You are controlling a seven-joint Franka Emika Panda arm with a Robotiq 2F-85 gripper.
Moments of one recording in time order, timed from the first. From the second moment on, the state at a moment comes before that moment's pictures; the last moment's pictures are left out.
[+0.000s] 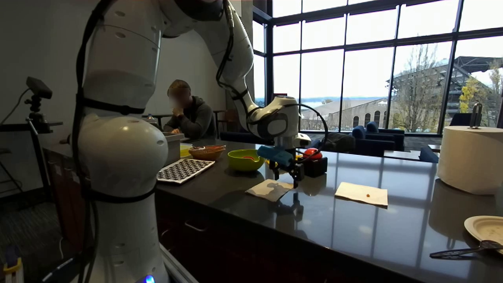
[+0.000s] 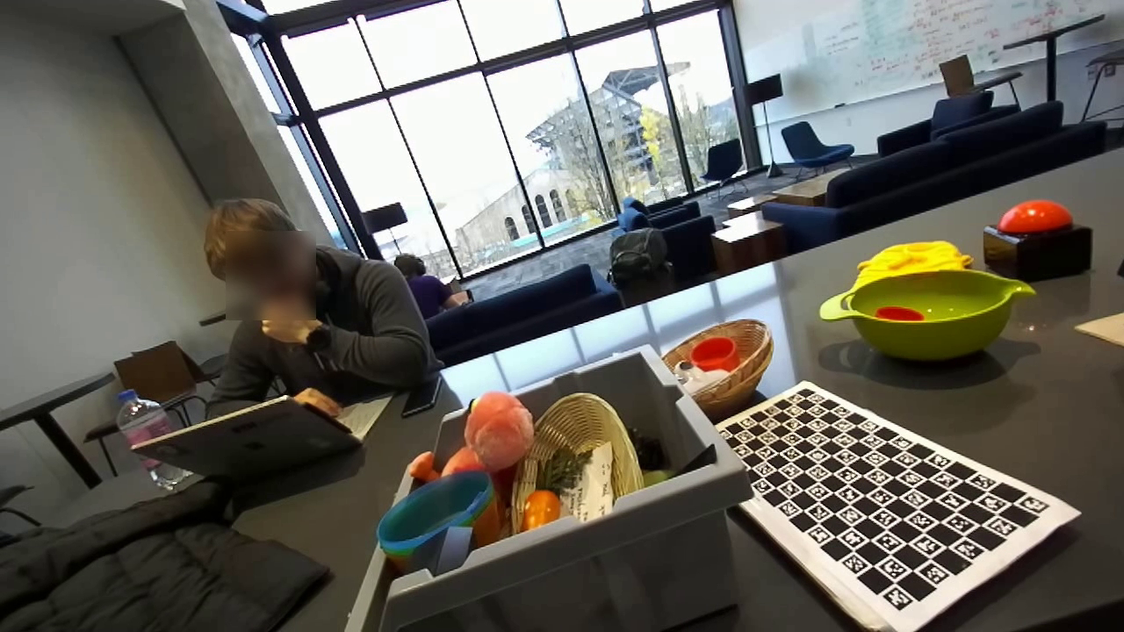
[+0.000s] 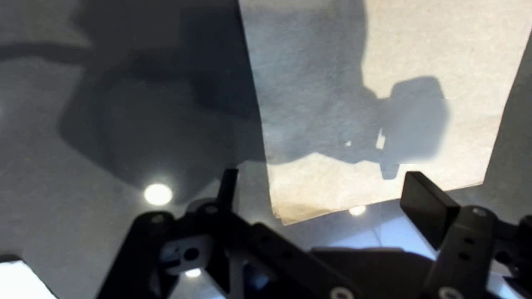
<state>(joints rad) 0.04 0.23 -0.10 -2.34 0.31 2.74 -0.28</state>
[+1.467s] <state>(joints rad) -0.04 0.23 -0.04 -2.33 0.21 2.69 -0.20</state>
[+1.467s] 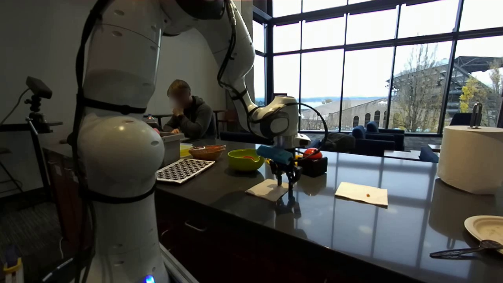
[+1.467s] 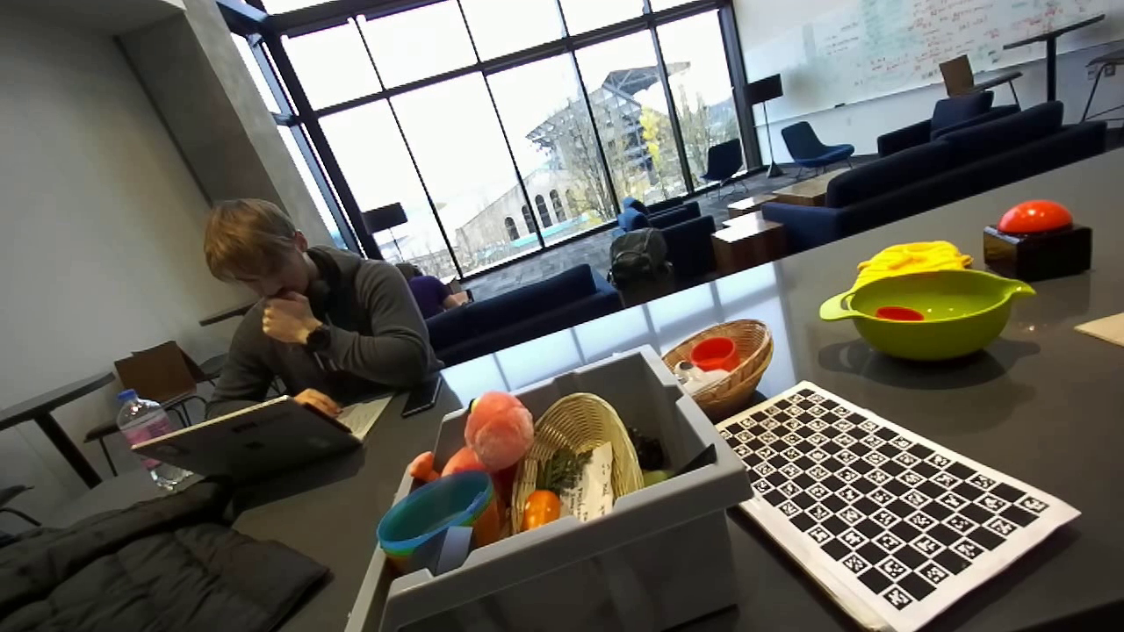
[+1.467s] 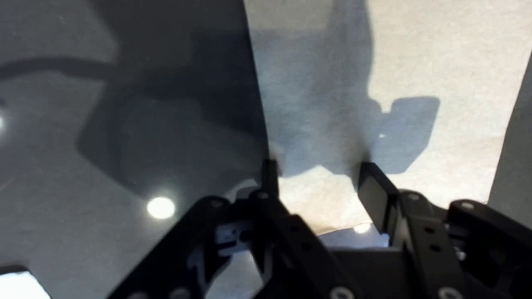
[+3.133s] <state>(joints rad) -0.06 0.21 -0.05 -2.32 0.18 2.68 -0.15</state>
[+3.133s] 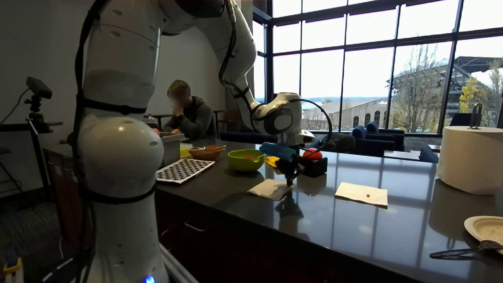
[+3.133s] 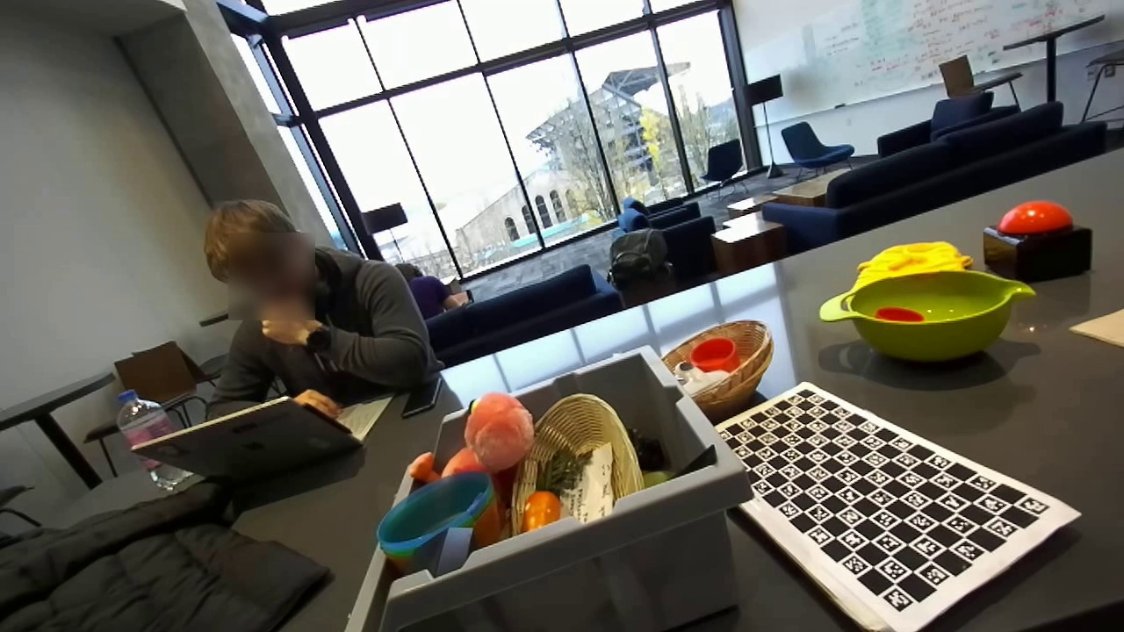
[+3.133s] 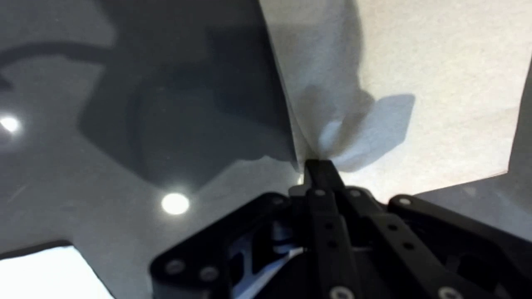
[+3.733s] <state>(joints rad) -0.06 0.09 -0.07 -2.32 0.06 2.54 0.01</state>
